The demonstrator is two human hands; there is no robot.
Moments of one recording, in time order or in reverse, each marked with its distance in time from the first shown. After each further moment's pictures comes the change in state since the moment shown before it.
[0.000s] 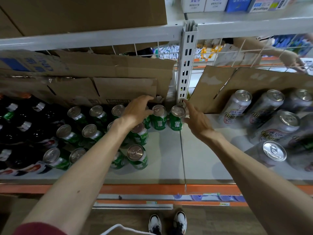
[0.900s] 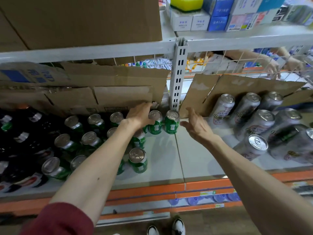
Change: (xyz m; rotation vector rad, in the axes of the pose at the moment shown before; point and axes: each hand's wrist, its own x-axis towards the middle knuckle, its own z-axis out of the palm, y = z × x) left_hand 0.004 0.009 -0.002 0.196 -0.132 0.032; right_hand -0.036 -0.027 -0.031 0.002 0.015 0.135
